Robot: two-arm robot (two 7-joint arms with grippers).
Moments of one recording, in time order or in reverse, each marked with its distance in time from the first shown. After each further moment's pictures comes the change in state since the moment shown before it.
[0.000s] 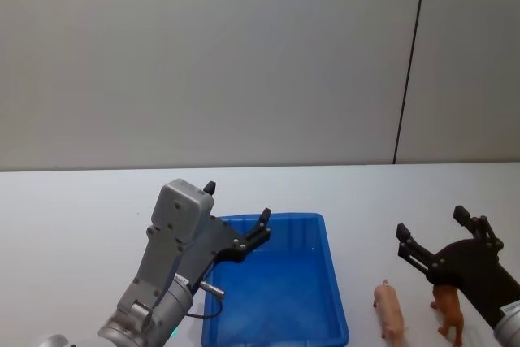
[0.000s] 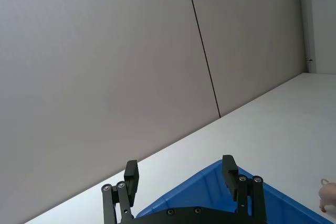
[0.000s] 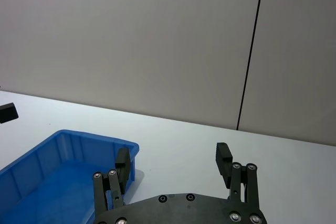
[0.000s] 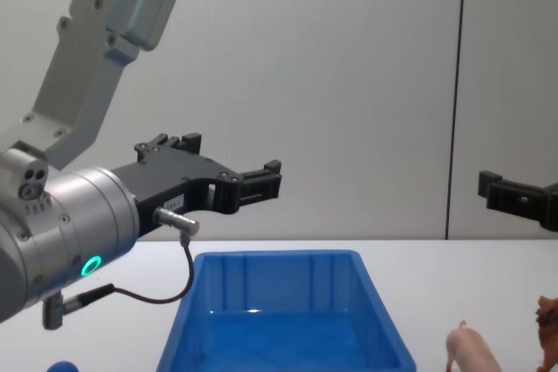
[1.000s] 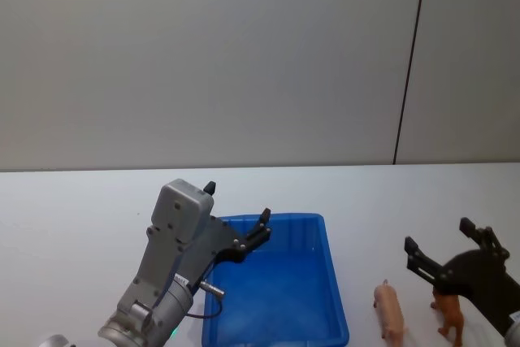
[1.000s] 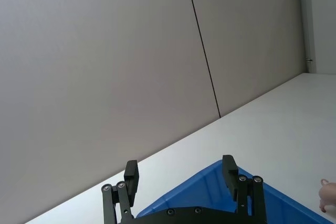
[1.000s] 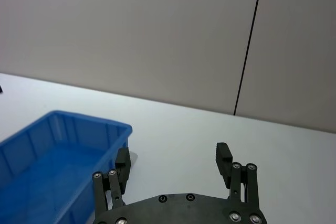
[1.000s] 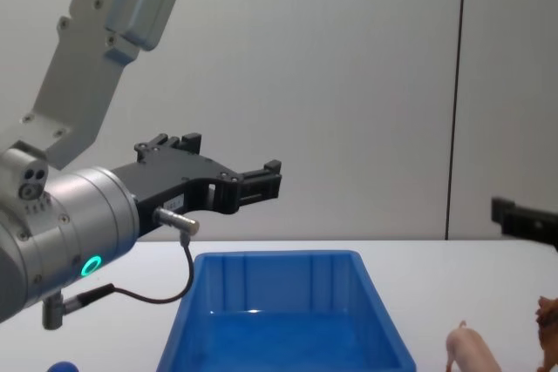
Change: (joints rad) left arm 0.000 0.000 0.000 0.000 0.000 0.000 0.000; right arm -0.001 0.027 0.019 0.027 0.010 0.031 0.038
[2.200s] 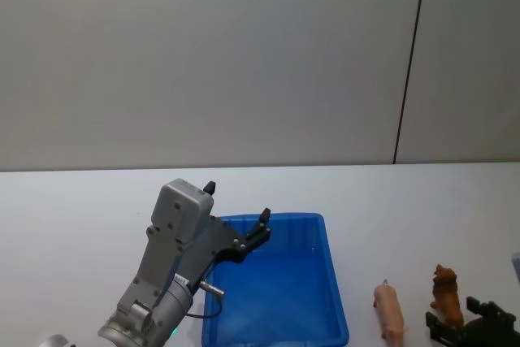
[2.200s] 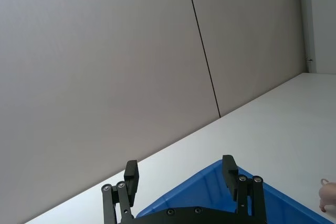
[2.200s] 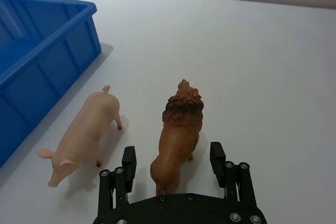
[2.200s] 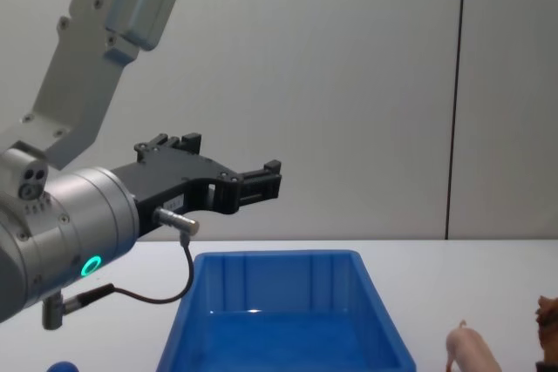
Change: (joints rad) left arm 0.000 0.000 0.000 0.000 0.000 0.000 0.000; right arm 0.041 0.039 0.027 0.198 0.046 0.227 0.134
